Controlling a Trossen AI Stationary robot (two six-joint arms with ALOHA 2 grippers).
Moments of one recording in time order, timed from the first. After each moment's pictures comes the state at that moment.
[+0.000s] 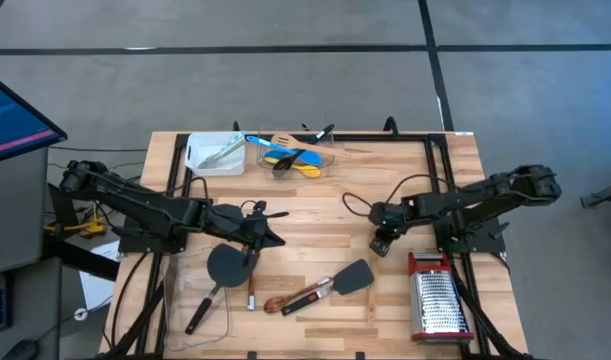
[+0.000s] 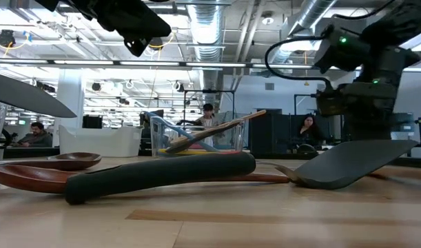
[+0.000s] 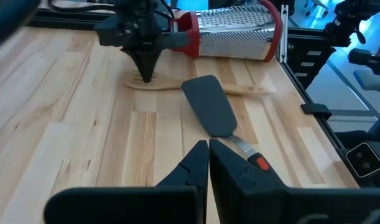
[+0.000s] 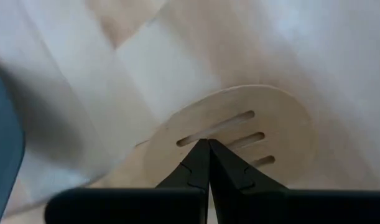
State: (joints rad) left arm -0.24 1.21 0.69 0.09 -0.11 -0.16; right arm 0.01 1.34 0.46 -0.35 -0.09 0.64
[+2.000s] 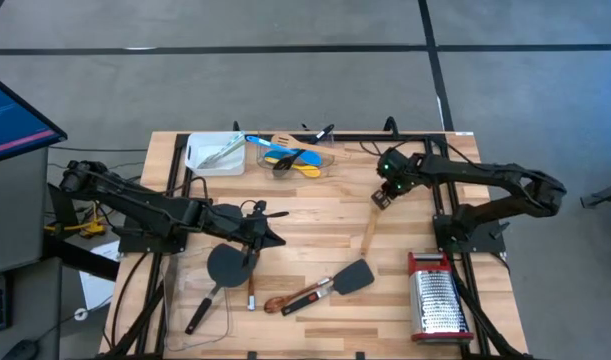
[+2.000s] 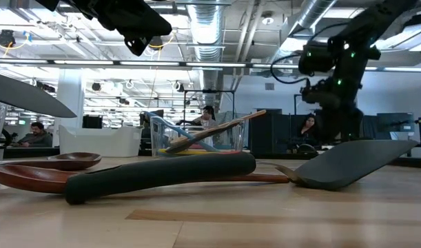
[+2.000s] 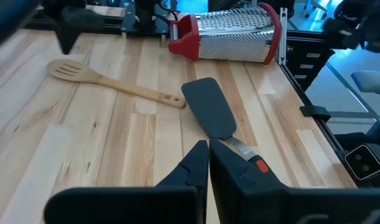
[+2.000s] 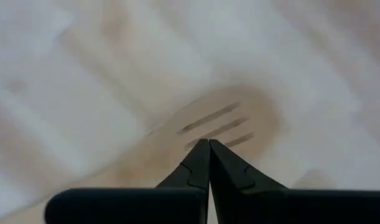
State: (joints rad) left arm -0.24 1.21 0.69 0.09 -0.11 -0.16; right arm -0.51 1.27 0.66 -0.61 0.03 0.29
